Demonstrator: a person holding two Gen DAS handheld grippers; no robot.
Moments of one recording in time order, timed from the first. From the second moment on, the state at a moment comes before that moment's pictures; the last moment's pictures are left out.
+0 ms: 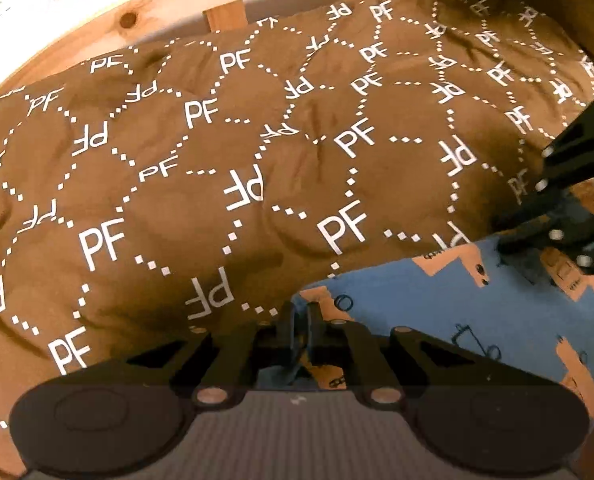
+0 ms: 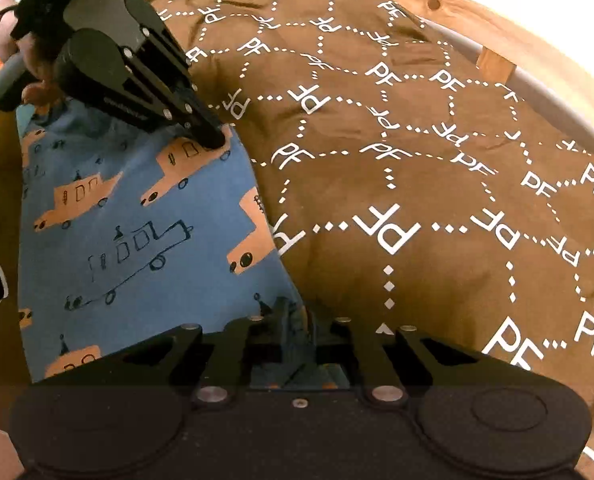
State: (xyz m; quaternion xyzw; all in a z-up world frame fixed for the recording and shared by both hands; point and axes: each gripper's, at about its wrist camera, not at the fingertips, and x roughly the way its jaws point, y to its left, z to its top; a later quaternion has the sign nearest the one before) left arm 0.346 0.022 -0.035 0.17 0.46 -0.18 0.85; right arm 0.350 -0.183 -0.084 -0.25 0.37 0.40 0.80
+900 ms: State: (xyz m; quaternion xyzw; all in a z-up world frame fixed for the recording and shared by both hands) left arm 0.300 -0.245 -0.051 0.24 0.34 -0.32 0.85; right arm 0.193 -0.454 -0.047 0.07 0.34 0.13 0.93
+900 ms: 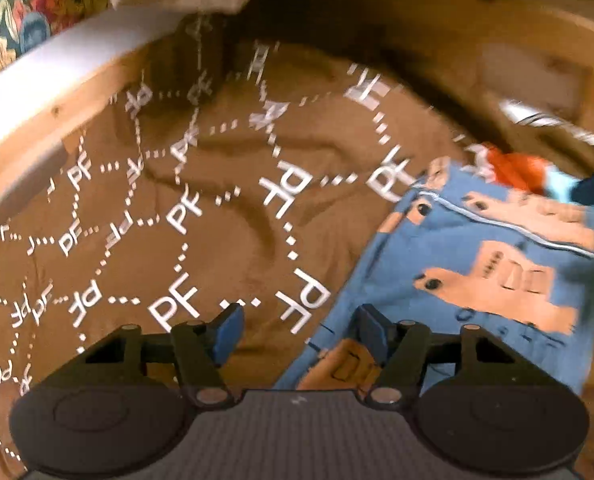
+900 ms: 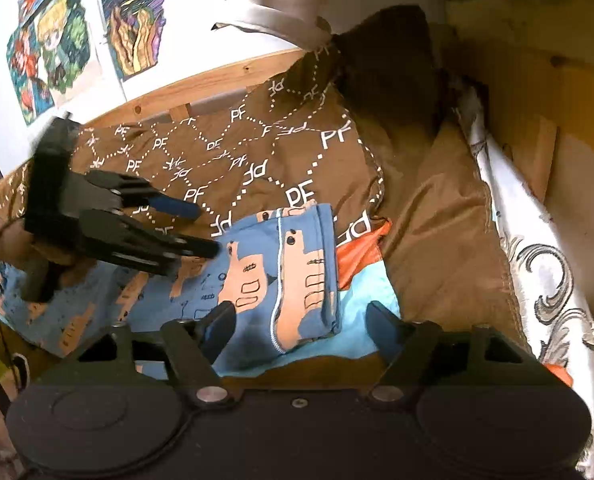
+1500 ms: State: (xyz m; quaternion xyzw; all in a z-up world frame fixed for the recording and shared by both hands) left arm 0.290 -0.262 -0.018 0.19 0.34 -0.38 0.84; right arm 0.220 -0.477 -0.044 0.08 0.39 0.21 0.89
